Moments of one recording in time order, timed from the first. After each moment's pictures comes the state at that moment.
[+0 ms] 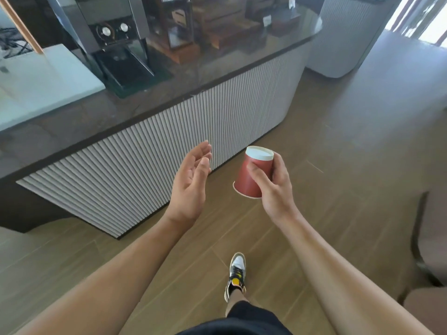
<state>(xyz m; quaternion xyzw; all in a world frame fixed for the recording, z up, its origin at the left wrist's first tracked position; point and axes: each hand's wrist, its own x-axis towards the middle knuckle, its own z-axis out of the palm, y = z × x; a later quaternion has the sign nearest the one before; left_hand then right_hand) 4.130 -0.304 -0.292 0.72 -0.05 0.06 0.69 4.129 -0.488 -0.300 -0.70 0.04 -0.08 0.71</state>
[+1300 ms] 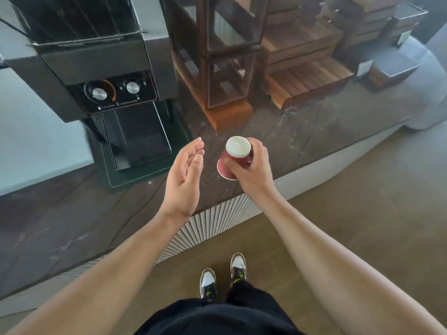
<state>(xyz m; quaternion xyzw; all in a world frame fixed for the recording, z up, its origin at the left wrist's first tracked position) 4.728 -0.204 -0.304 0.72 0.12 0.12 0.67 4.808 -0.356 -0.328 -0.82 -0.05 0.05 0.56</state>
